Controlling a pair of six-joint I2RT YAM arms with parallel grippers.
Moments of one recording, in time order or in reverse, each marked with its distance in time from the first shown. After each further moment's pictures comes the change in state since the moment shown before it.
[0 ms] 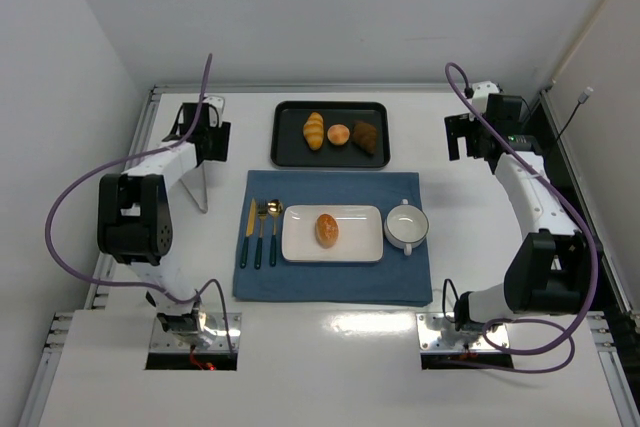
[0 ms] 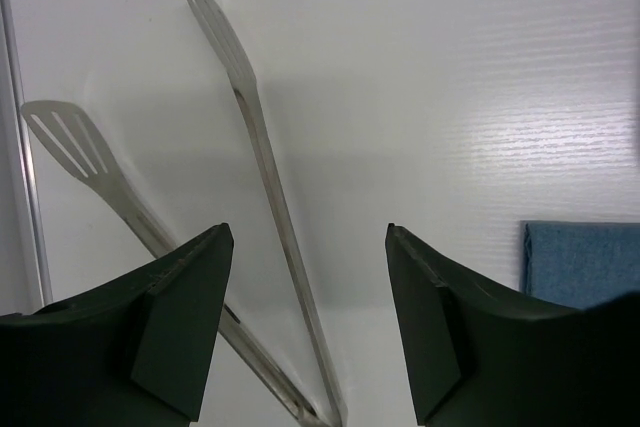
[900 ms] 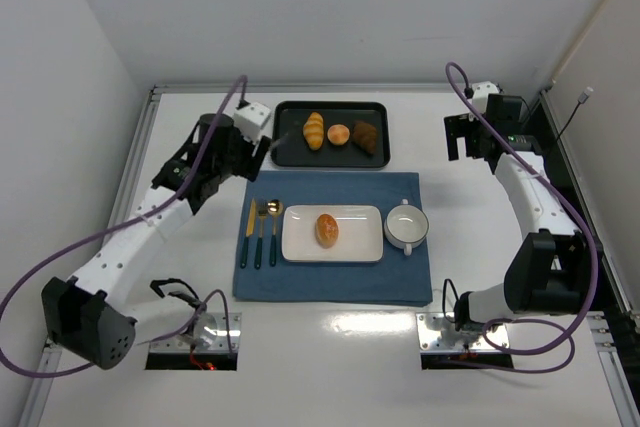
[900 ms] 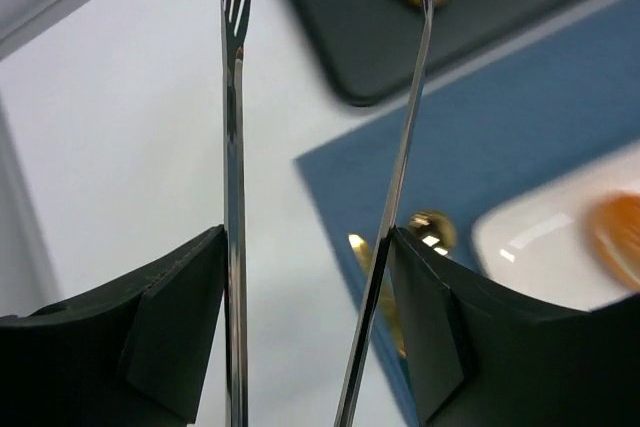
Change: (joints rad) left arm -0.420 -0.597 -0.089 -0.288 0.068 0.069; right arm 0.000 0.000 0.000 -0.005 -0.016 0.013
